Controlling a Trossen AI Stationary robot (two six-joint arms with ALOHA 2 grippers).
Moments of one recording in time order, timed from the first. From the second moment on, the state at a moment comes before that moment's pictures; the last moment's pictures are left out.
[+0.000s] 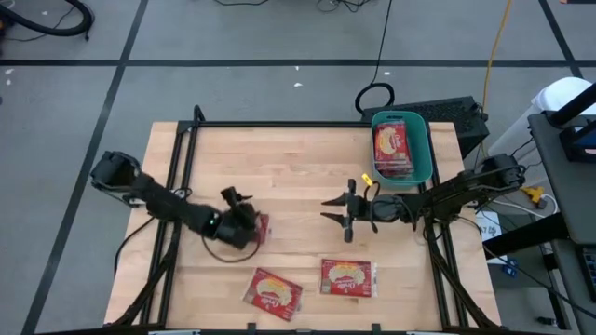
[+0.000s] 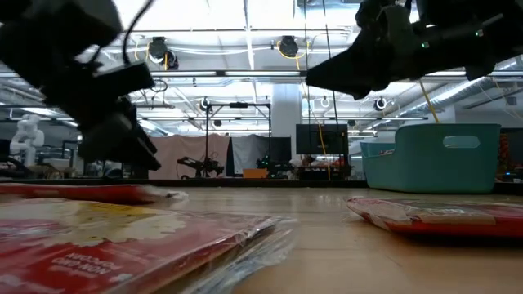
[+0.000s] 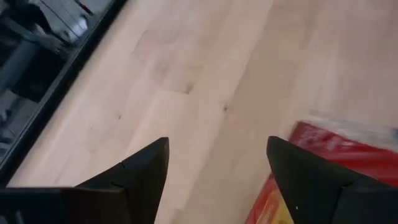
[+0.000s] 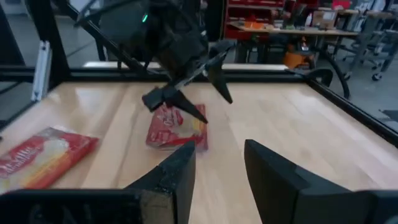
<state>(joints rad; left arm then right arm) -0.39 1.48 0.56 -0.20 -0.85 -0.45 0.18 1.41 0.40 0.84 0.29 0.04</state>
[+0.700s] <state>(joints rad) -0.37 1.22 0.57 -0.54 -0.40 -0.75 0.18 1.44 0.40 0.79 0.25 0.01</state>
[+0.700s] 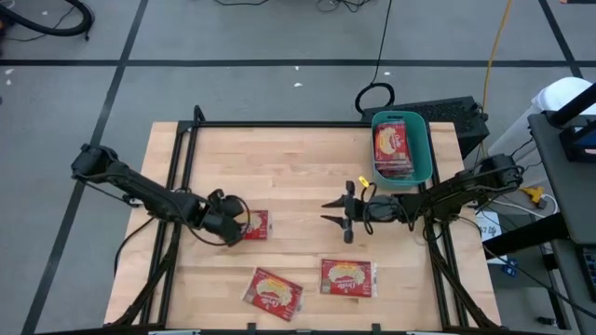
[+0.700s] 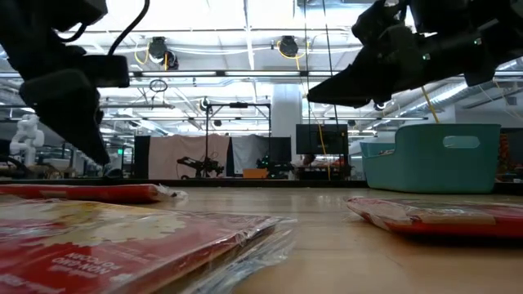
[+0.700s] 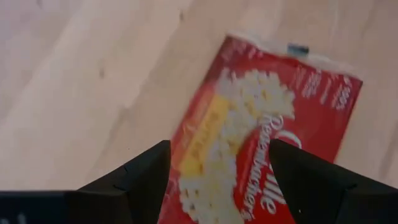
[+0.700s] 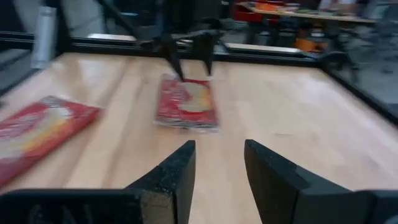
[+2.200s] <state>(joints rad) -0.08 1.33 0.58 -0.17 -0.17 -0.13 0.18 1.50 0.40 0.83 0.37 0.23</state>
